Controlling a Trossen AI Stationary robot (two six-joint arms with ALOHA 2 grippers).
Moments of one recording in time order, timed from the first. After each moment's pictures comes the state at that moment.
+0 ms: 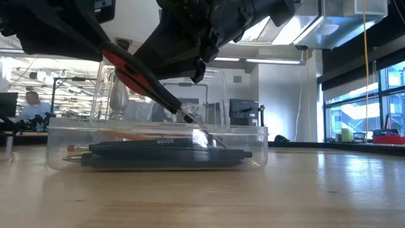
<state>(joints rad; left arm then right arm) -0.65 1.34 0.63 0.05 -0.56 0.46 0.28 2.03 1.37 0.05 0.05 0.20</state>
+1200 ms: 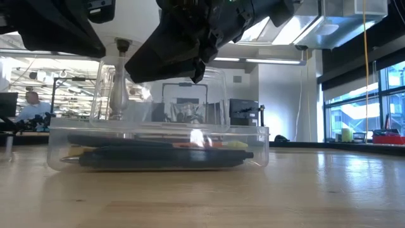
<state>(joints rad) -0.65 1.34 0.63 0.05 -0.51 0.46 0.28 2.03 1.37 0.05 0.05 0.20</state>
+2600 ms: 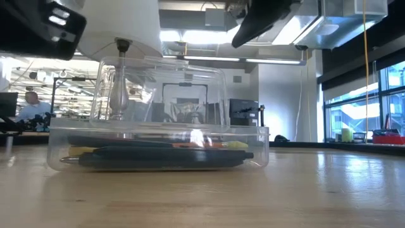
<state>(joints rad) -0.82 1.58 0.63 0.38 -0.59 -0.21 0.28 1.59 1.30 -0.62 0.40 0.12</state>
